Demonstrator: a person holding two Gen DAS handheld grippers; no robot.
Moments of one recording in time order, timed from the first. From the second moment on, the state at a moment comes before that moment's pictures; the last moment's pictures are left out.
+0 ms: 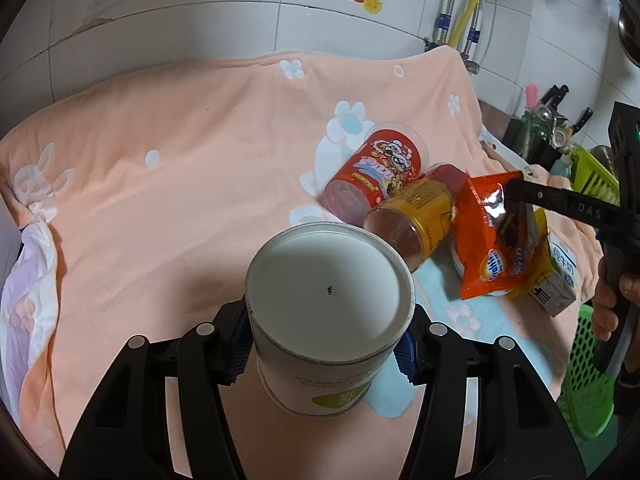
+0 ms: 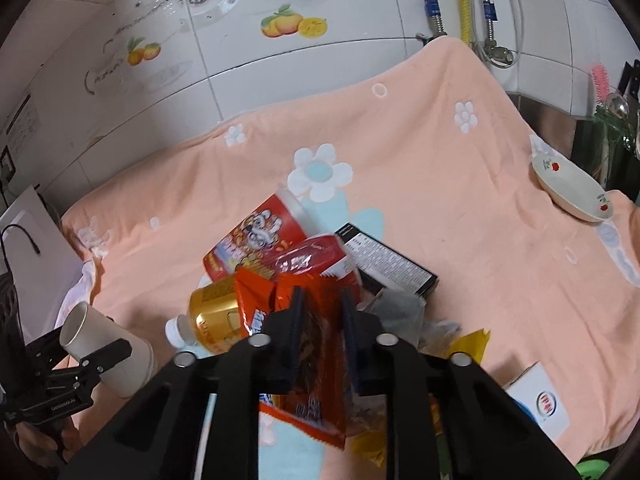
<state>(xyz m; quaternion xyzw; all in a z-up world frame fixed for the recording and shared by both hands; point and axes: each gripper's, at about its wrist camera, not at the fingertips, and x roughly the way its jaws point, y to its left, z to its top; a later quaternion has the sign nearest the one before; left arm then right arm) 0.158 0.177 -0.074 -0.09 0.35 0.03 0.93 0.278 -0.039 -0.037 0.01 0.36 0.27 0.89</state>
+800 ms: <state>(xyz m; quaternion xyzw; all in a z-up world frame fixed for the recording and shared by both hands) 0.124 0.061 -0.039 -0.04 0.32 -0.10 0.94 0.146 -0.146 0.003 0.04 0.30 0.21 0.93</state>
